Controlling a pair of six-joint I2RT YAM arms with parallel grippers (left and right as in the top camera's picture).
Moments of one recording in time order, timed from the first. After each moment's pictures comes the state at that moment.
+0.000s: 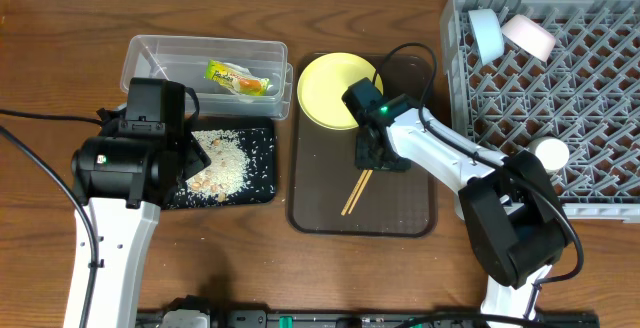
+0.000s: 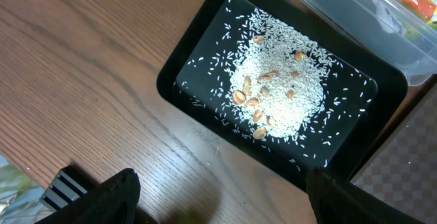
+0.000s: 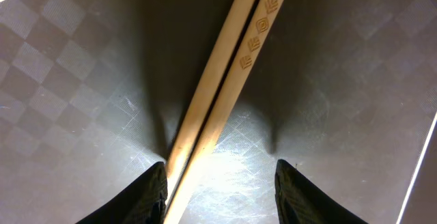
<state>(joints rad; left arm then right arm) -0.07 1.21 1.31 -1.36 -0.32 -0.66 0.57 1.98 1.32 -0.84 0.08 0.67</state>
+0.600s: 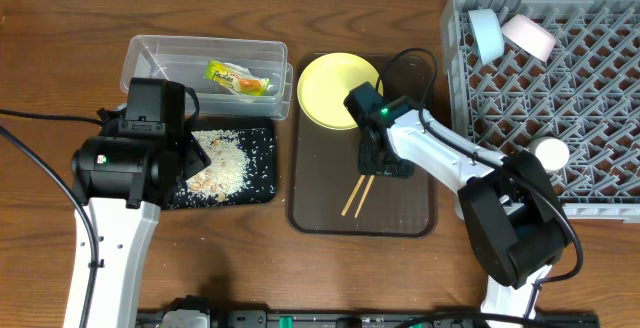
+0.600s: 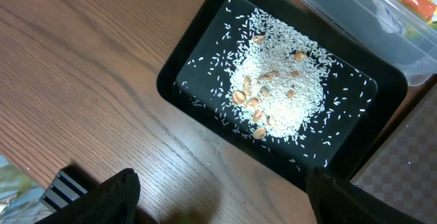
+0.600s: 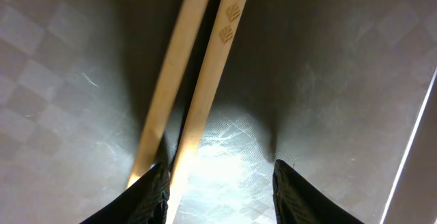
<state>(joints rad) -0.07 1.21 1.31 -1.36 -0.32 -0.66 0.57 1.98 1.30 -0.88 0.08 0.69</state>
